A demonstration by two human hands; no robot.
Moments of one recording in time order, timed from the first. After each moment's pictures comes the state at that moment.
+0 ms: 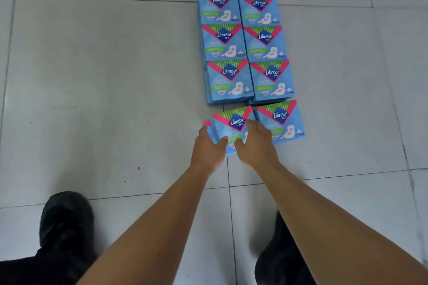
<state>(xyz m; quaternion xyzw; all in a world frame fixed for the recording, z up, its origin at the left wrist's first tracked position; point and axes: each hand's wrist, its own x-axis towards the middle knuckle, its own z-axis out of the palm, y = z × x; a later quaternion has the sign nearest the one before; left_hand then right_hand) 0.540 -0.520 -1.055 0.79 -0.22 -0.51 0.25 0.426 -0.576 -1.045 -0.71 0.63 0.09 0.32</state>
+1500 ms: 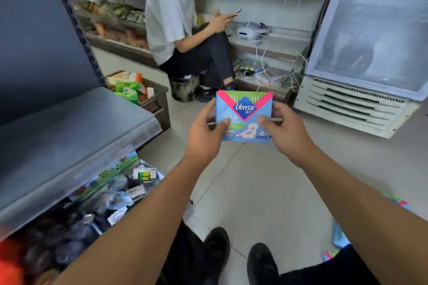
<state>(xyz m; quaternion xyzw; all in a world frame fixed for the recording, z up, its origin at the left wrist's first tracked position) 0.802 -0.234 -0.650 0.71 -0.23 -0.05 0.67 0.716 -0.401 -0.638 -0.79 0.18 -0.25 0.54</state>
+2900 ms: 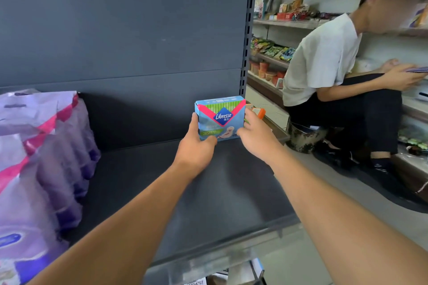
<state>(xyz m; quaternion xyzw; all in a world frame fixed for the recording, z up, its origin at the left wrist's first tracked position) 1.009 0.006 -0.608 0.81 0.04 0.10 0.58 1.076 -0.146 -0.607 -0.86 -0.11 0.00 0.50</state>
